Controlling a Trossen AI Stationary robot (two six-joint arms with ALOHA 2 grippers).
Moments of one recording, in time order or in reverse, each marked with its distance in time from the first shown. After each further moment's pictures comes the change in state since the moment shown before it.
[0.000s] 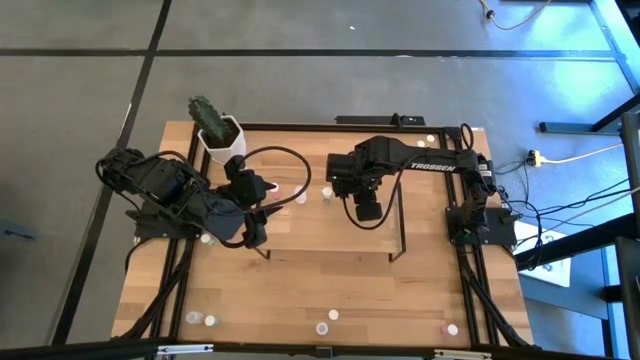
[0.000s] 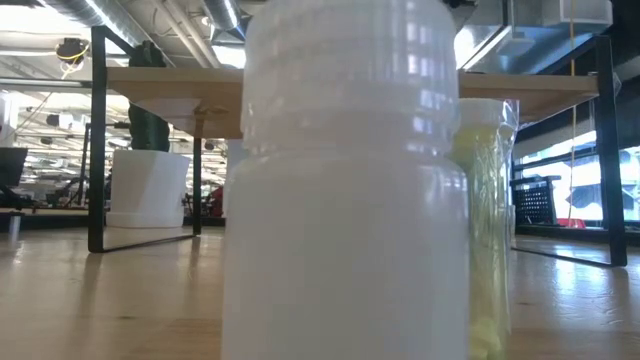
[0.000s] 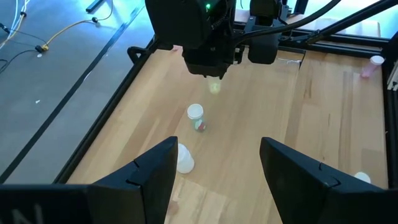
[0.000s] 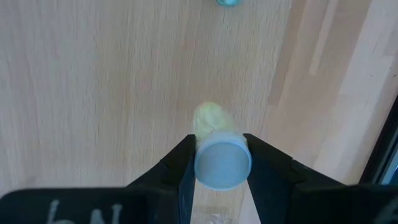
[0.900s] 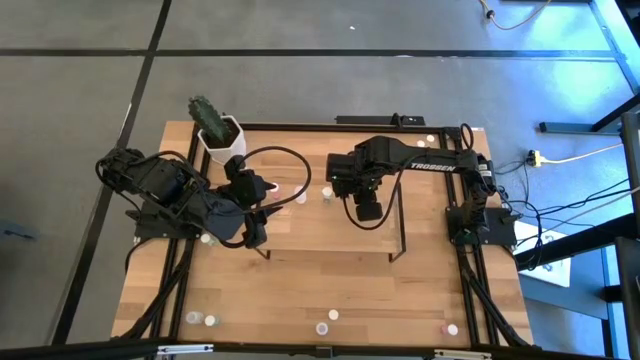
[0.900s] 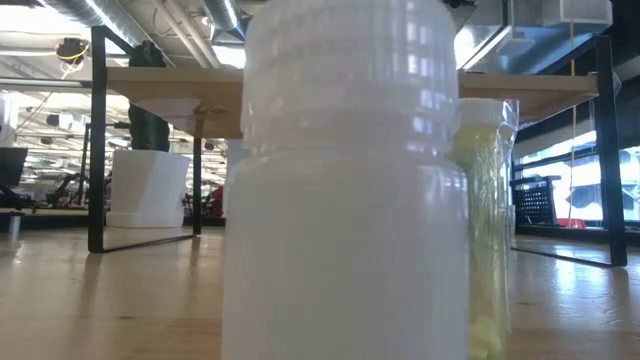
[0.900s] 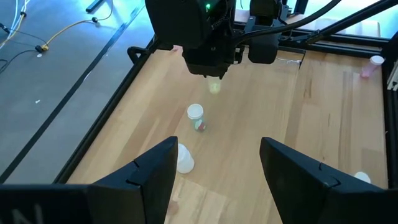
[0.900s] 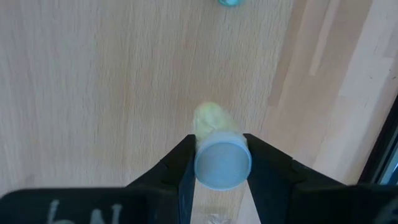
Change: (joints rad) left arm 0.000 0.000 0.000 0.000 0.000 0.000; right arm -0.001 0.000 0.000 0.000 0.000 -0.006
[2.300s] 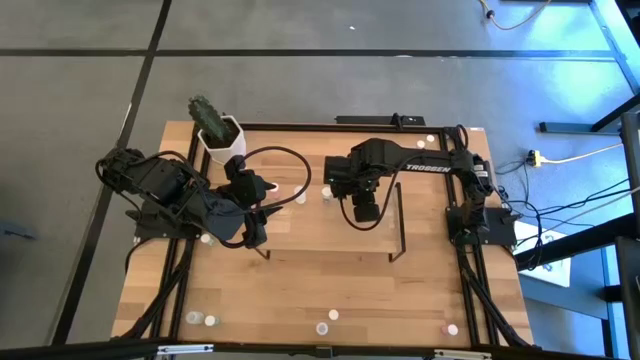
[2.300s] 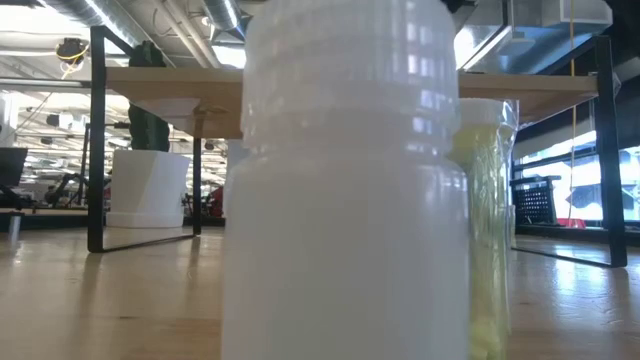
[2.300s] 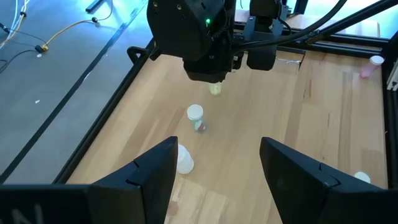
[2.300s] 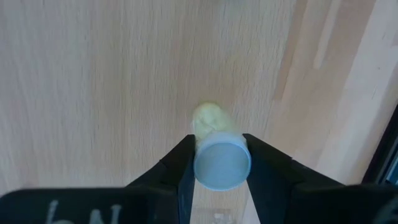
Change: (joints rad) left arm 0.000 0.000 0.000 0.000 0.000 0.000; right arm 0.007 0.032 0.002 -0.008 0.003 0.032
